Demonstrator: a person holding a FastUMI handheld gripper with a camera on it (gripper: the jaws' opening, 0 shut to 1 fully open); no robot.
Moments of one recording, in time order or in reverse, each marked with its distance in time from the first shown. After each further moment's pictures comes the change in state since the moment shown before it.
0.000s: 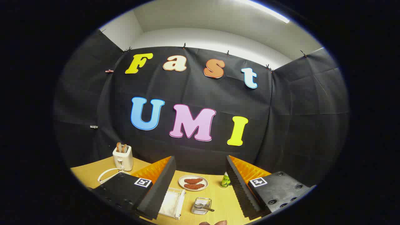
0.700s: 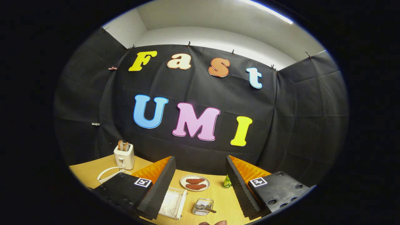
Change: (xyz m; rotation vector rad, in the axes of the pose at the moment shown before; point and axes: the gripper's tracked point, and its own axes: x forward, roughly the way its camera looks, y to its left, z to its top) arm 0.012 0.014 -0.002 -0.021 0.010 0.031
